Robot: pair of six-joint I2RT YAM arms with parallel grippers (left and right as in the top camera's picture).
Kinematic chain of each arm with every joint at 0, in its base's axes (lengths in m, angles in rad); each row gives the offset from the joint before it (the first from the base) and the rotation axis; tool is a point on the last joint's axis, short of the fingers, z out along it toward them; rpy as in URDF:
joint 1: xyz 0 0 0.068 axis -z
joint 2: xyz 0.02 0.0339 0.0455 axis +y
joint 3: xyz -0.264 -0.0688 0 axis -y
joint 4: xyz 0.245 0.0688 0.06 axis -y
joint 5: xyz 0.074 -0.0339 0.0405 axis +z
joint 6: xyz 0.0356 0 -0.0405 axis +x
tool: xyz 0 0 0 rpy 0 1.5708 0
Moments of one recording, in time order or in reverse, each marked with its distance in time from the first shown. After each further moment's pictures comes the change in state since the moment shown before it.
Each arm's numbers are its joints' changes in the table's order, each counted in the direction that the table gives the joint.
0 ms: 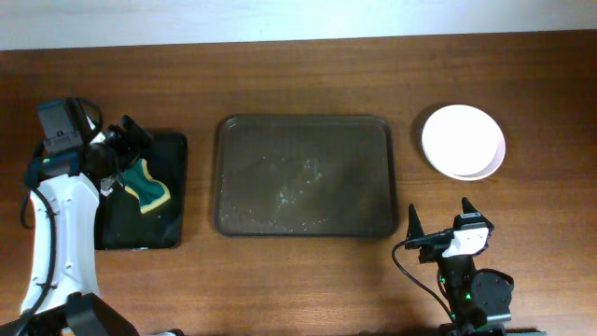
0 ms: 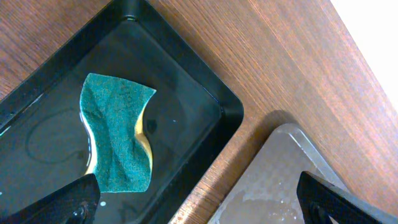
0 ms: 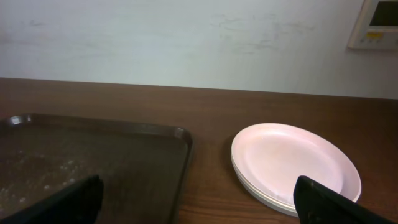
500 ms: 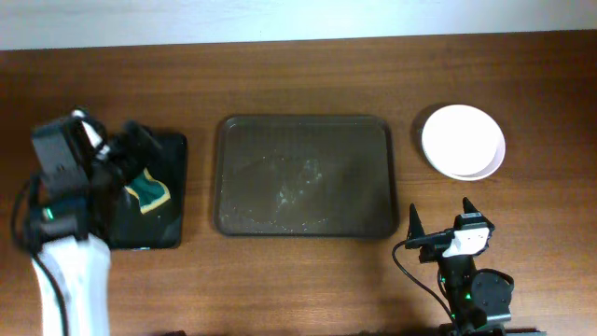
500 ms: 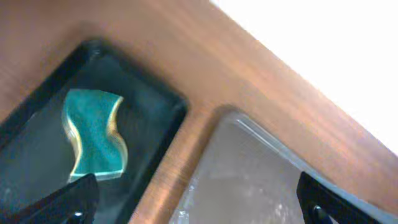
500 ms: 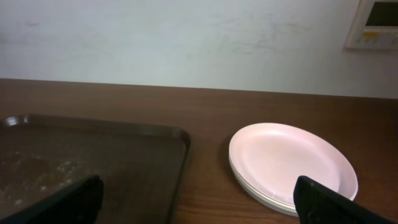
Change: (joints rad) left arm 0.102 -0.364 -0.105 0.015 0.022 0.060; right arm 0.000 -0.001 0.000 0.000 -0.011 0.000
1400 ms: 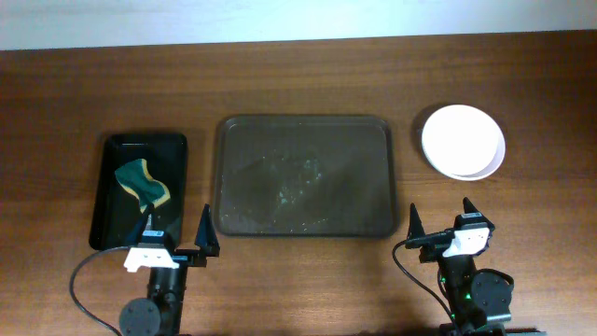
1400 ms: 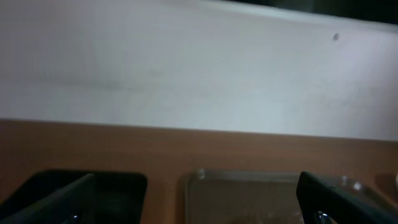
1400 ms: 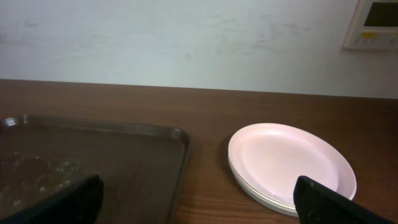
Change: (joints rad) left arm 0.245 -1.162 -1.122 0.798 0.100 0.345; right arm 0.000 -0.001 0.000 0.000 -0.003 0.000
